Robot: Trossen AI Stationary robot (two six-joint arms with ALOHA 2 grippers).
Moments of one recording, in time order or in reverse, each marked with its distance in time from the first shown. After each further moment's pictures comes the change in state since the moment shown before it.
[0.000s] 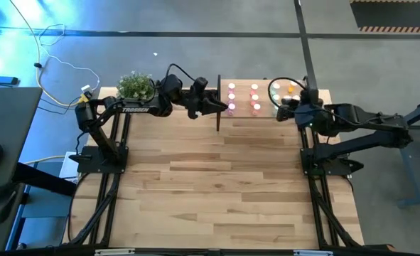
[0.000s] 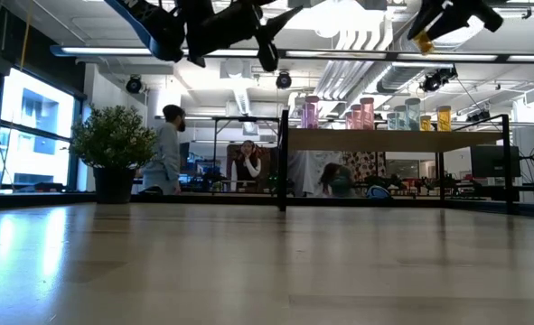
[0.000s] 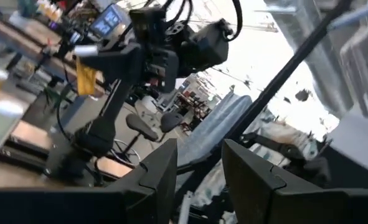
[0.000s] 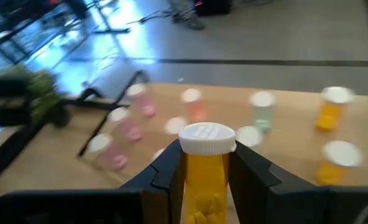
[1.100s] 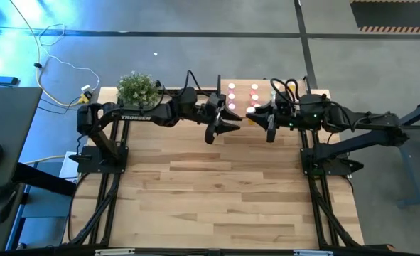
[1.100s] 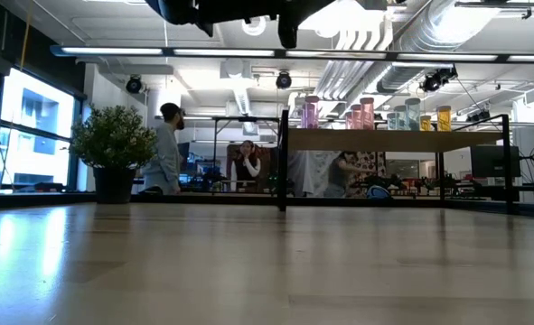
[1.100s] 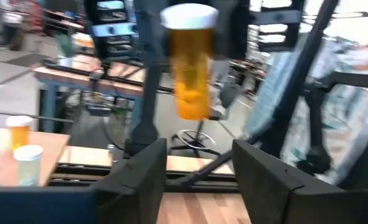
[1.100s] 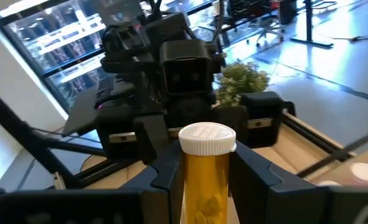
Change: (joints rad) left arm -0.220 0.000 0.160 -0.402 -0.288 0.622; right arm 0.000 0.101 0.000 0.734 -0.659 -0.615
